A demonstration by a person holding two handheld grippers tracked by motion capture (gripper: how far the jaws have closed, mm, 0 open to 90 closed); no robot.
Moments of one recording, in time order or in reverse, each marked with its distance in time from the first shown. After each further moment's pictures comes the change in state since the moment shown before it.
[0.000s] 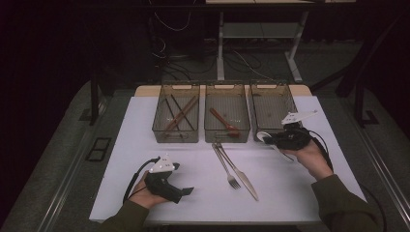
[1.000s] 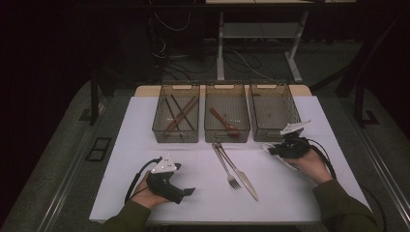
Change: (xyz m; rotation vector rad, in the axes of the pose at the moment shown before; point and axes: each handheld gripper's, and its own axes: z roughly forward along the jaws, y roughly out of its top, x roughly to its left) left arm -0.002 0.001 0.002 -0.004 -0.002 0.007; right arm -0.017 -0.041 0.021 0.159 -0.058 0.041
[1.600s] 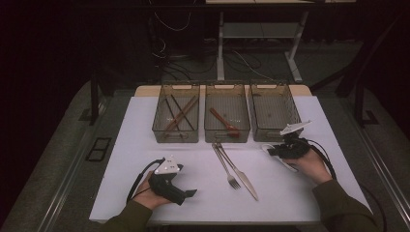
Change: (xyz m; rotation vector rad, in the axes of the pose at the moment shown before) left arm -0.005 0.002 0.006 0.033 -0.010 0.026; right arm -0.002 -0.002 0.005 0.006 0.016 0.013
